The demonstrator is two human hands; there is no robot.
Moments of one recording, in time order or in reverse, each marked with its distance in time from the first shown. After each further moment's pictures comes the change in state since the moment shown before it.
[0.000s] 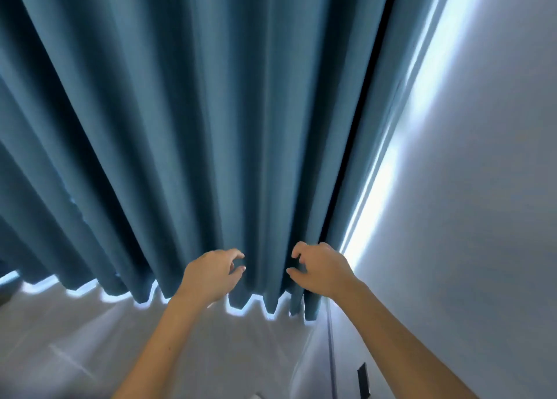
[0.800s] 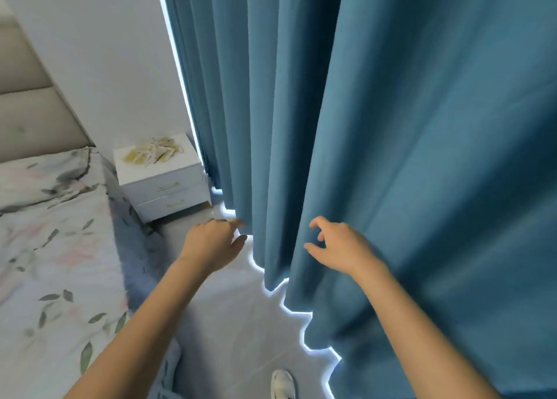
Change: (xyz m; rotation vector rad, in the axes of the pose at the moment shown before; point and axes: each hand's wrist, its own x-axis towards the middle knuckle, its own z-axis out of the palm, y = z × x) left_hand 0.149 -0.369 -0.137 0.179 0.235 -0.811; right_hand 0.474 -0.324 0.071 -0.051 -0.335 -0.756
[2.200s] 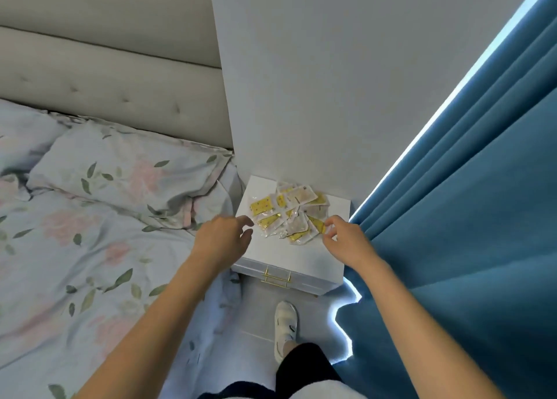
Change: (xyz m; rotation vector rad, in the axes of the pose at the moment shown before) left_hand 0.546 -0.654 0.014 -0.273 0.015 -0.837; right_hand 0.938 -0.455 0.128 -0.002 -0.482 -0.479
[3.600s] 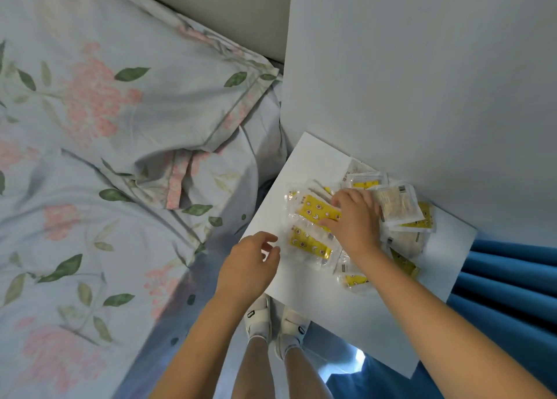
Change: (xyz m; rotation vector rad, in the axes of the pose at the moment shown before) left_hand 0.226 -0.115 0.229 -0.693 -0.260 -0.640; right_hand 0.401 0.034 0.221 -0.266 0.074 -0.238
